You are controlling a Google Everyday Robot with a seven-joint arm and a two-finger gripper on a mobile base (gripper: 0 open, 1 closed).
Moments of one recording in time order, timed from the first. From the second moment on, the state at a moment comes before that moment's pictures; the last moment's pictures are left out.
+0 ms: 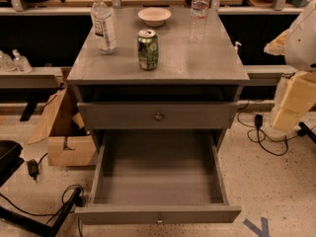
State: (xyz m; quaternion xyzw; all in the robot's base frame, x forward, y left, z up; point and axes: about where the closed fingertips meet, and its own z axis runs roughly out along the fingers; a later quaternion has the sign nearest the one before) arm 0.438 -0.217 0.976 -0.60 0.78 -0.03 0.16
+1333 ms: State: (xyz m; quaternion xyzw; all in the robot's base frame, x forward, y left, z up) arm 0.377 -0.220 0.874 -0.58 0.78 0.03 0.25
